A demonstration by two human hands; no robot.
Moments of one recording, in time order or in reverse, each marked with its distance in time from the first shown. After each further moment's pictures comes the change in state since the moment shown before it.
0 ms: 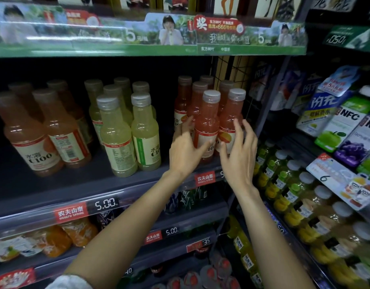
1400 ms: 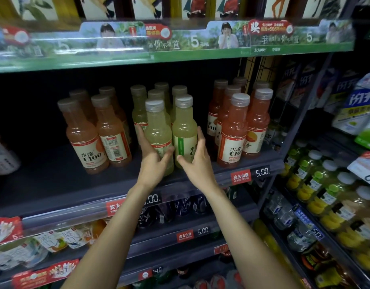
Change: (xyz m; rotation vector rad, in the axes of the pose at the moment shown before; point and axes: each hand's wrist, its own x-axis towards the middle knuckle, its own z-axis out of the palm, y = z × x) left_hand -0.033 -0.100 -0.132 -0.229 0.039 -0.160; right_hand -0.038 -0.148 0.068 0.721 -0.478 0.215
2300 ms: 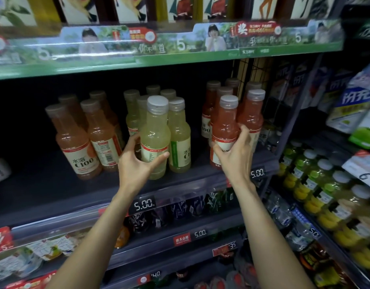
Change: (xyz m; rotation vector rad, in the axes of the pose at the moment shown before) left_hand -0.008 0.029 -0.020 0.102 0.164 0.035; right_hand 0.018 0.029 -0.081 -0.397 0.483 -0.084
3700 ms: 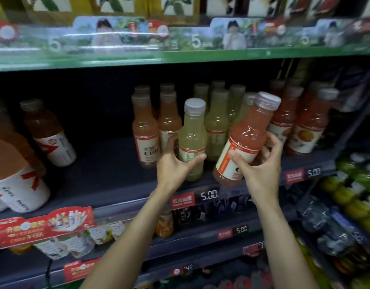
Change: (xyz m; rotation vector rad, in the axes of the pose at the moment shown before) left_hand 0.001 -0.050 -0.080 -0.069 -0.095 -0.044; right_hand -0.095 -0.128 0.035 0.585 -0.080 0.215
